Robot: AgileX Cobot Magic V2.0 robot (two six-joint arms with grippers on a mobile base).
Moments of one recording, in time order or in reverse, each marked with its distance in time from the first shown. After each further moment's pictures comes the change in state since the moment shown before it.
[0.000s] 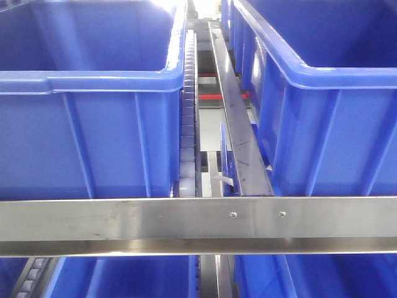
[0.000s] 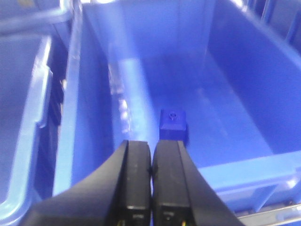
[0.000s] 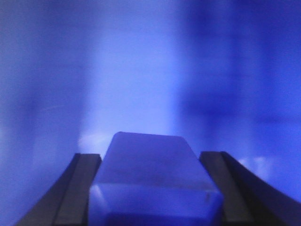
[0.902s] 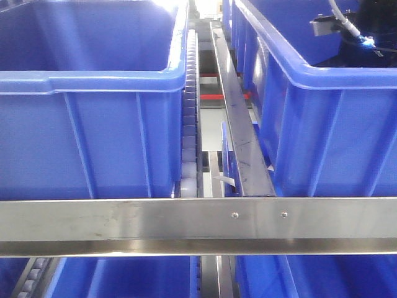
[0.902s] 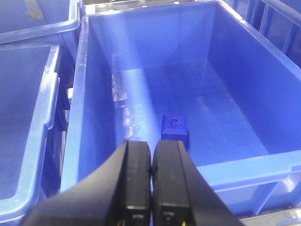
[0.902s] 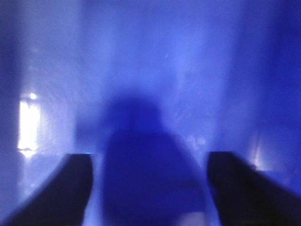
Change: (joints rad) left arm 0.000 -0.053 0.015 0.000 0.005 0.000; right arm -0.021 0.507 -0.142 0.000 -0.168 -0.072
